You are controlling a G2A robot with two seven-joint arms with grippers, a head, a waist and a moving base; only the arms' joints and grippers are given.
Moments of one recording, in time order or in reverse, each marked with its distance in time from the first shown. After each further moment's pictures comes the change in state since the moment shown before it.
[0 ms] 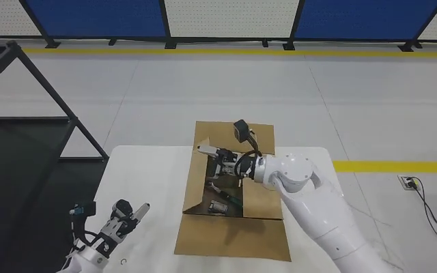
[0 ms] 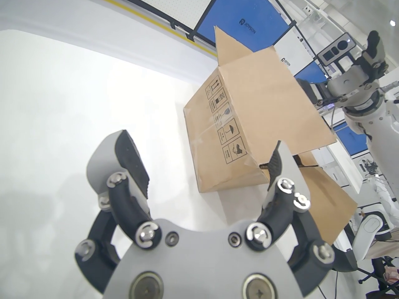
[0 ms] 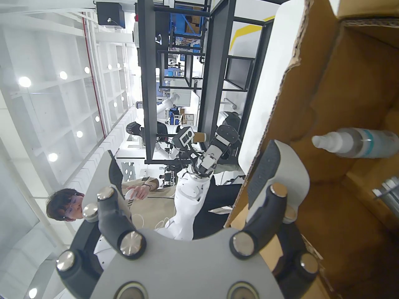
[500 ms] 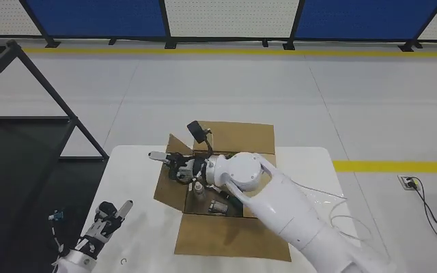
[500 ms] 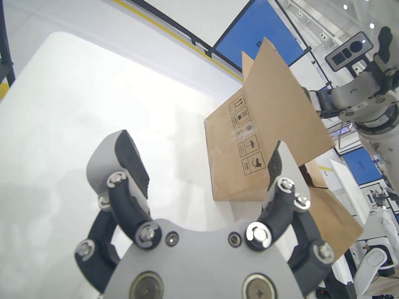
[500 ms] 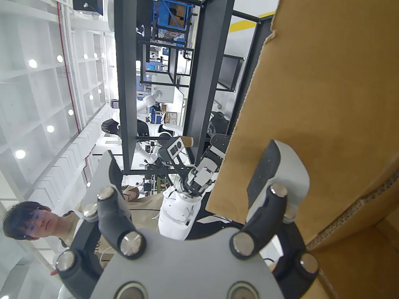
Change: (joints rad) left arm 0.043 -0.002 -0.068 -0.006 -0.050 0.056 0.060; right arm 0.190 -0.200 -0.312 0.220 0.017 -0.017 -0.203
